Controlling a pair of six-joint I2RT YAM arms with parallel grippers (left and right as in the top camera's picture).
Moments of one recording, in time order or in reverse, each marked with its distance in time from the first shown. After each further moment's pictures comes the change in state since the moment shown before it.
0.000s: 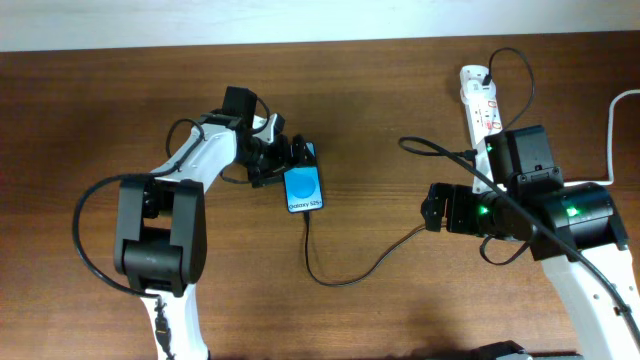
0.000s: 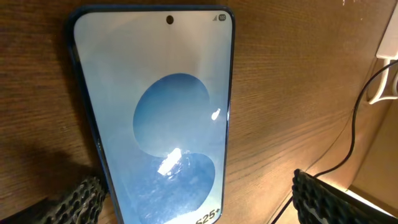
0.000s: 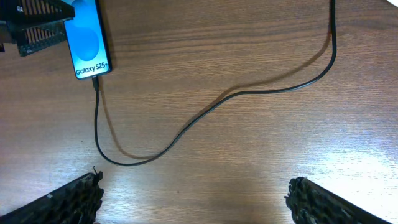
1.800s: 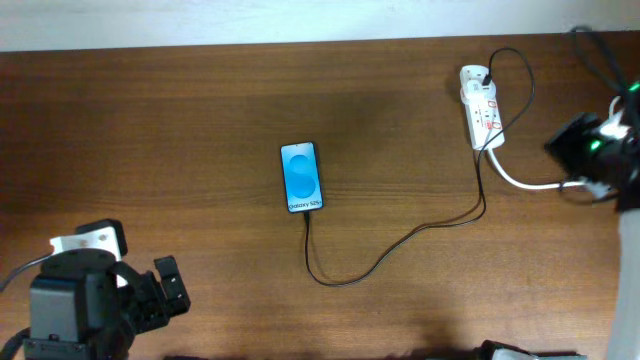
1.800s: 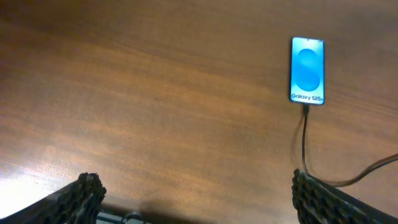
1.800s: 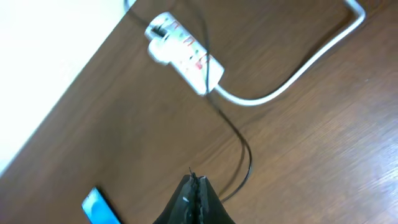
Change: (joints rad) left arm 0.062 -1.331 -0.027 -0.879 -0.808 0.013; right arm -0.504 0.168 0.296 0.122 0.037 0.230
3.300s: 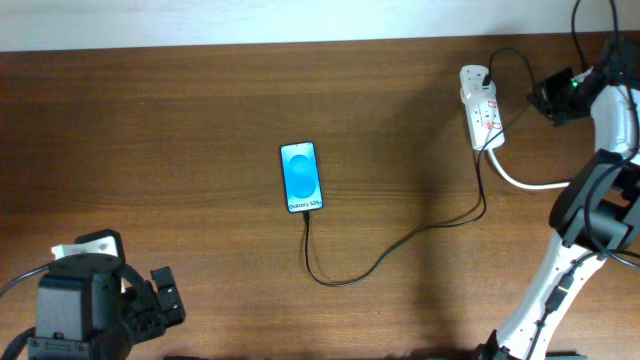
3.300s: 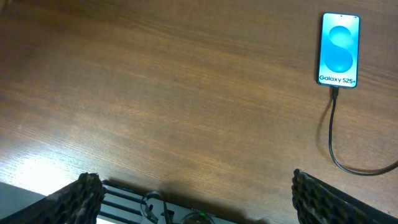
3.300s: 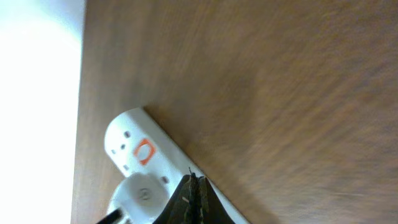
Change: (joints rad) left arm 0.000 0.001 -0.006 -0.079 -0.052 0.003; right arm -0.134 1.097 0.529 0.418 -0.397 0.157
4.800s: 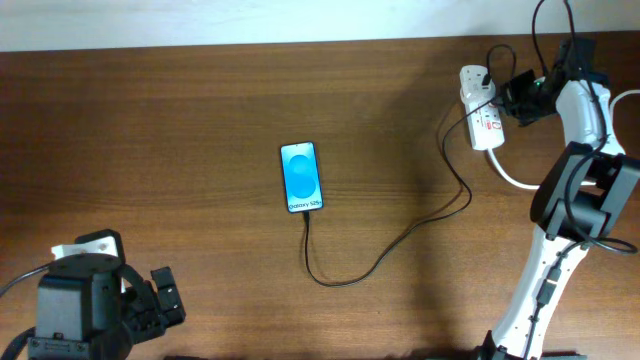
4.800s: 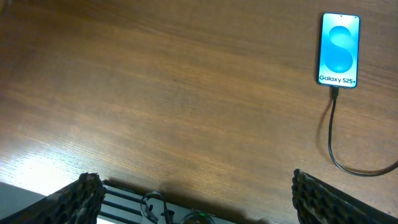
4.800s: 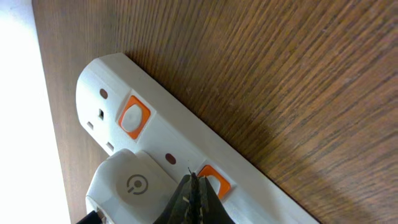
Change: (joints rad) left arm 0.000 0.000 0.000 0.000 0.000 0.000; right arm 0.105 0.051 0.008 -0.053 0.016 0.105
